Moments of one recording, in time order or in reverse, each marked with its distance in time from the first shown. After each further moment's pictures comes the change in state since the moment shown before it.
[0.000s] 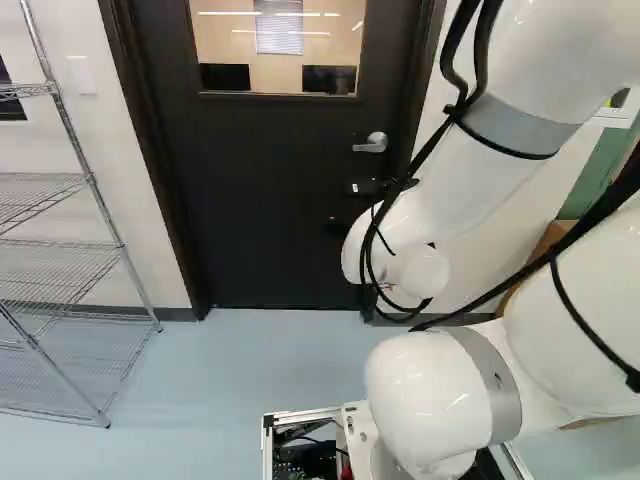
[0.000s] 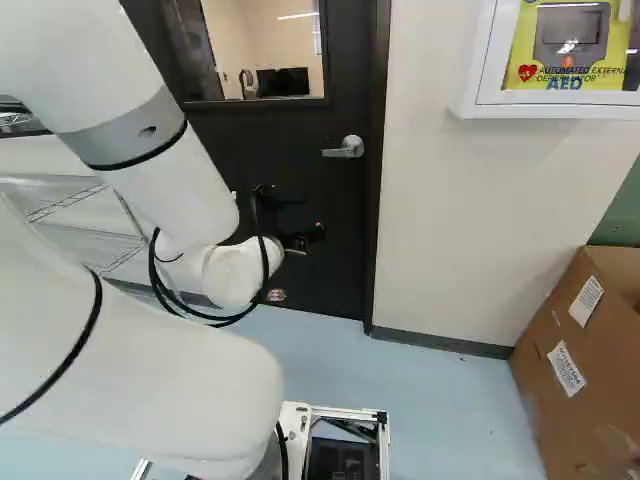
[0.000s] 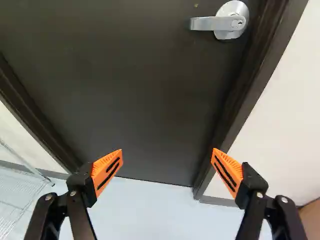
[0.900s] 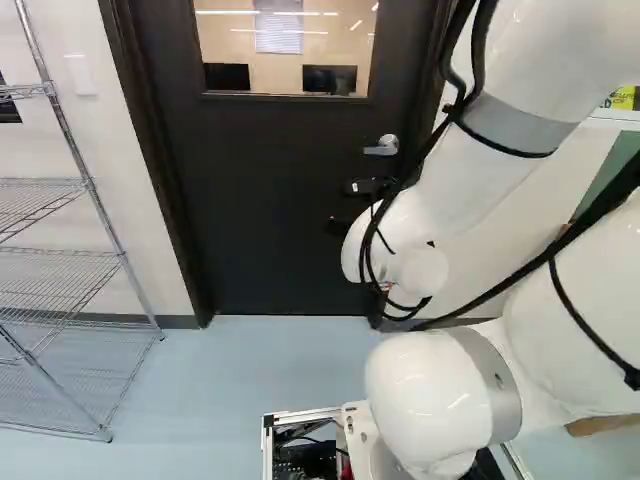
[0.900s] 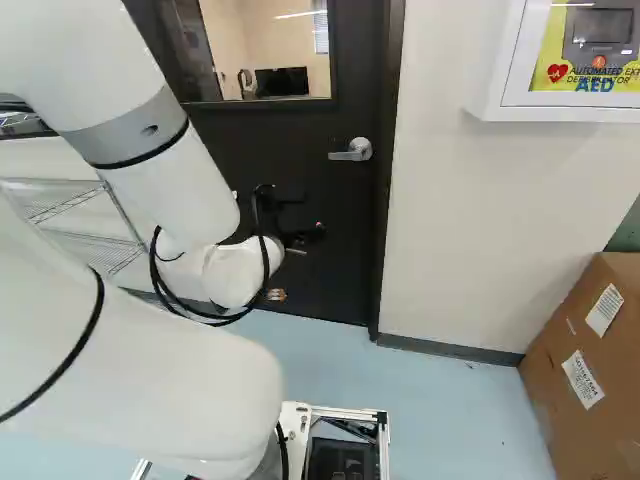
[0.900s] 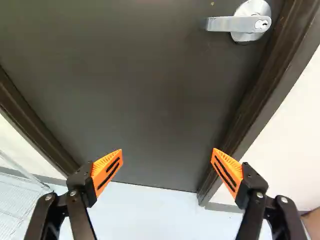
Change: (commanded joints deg) arm 0.0 -0.5 -0.6 0.0 0.0 0.0
